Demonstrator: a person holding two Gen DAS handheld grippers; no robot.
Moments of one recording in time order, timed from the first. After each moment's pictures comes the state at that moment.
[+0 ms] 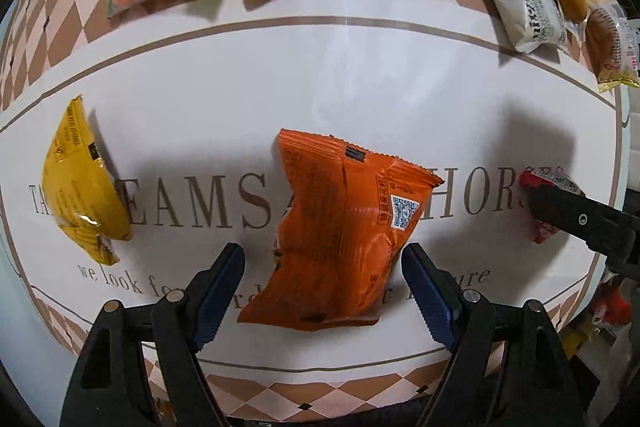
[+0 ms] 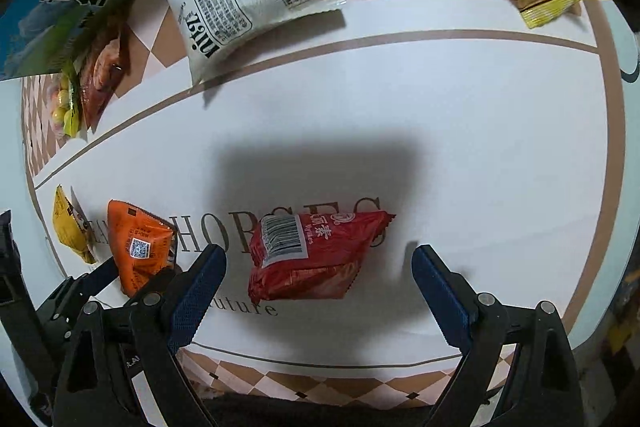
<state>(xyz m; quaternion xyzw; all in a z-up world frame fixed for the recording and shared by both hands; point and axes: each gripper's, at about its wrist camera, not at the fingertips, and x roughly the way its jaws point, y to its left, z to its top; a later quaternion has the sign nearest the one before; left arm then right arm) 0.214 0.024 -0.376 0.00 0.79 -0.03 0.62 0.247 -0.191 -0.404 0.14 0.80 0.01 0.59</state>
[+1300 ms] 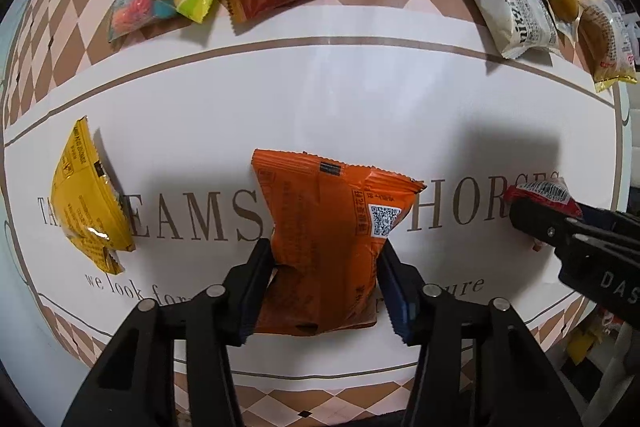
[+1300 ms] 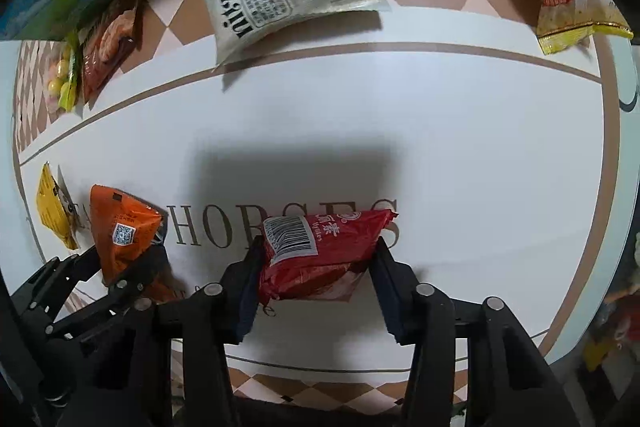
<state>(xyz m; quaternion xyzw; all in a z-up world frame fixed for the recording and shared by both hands) 0.234 0.015 -0.363 0.01 0.77 -0.03 0.63 0.239 -0.150 -0.404 0.08 0.79 0.02 0.61</state>
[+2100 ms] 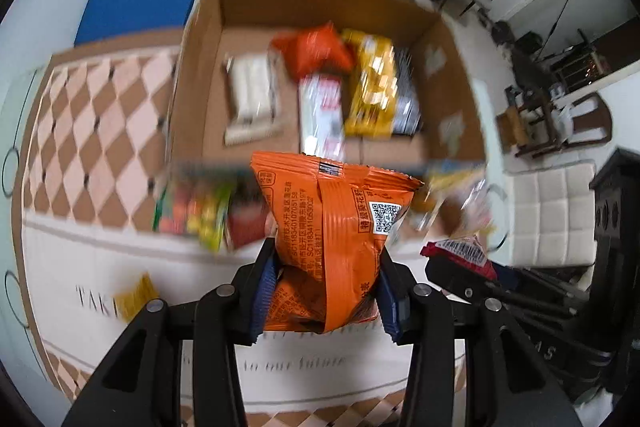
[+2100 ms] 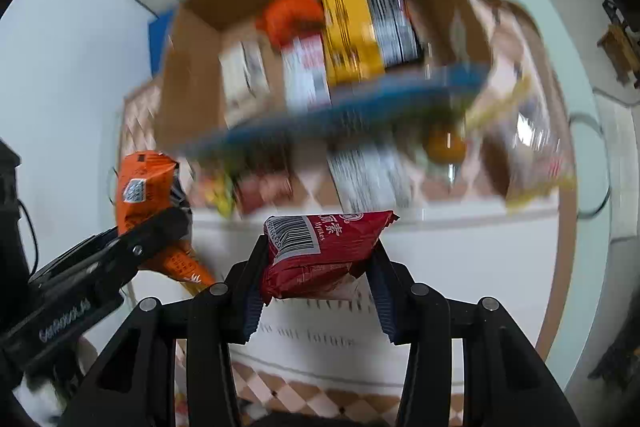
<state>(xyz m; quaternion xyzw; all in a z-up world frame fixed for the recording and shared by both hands) 0.357 0.023 -0.181 -0.10 0.65 -0.09 0.75 0.324 -0.171 -0.231 0.16 0.67 0.10 0.71</state>
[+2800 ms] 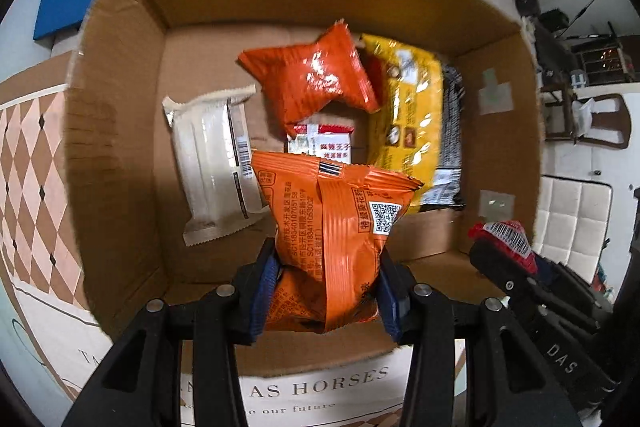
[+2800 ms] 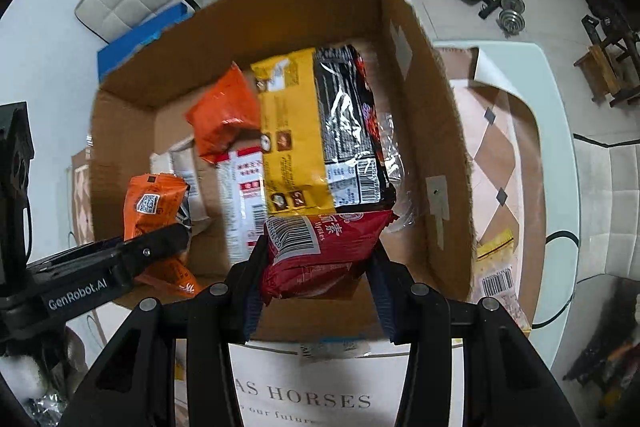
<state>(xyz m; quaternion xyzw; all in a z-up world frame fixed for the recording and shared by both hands) 0.495 -0.002 -0.275 -0.10 0.74 -0.09 0.66 0.480 -0.196 -0.285 0.11 0.70 0.04 0.71</state>
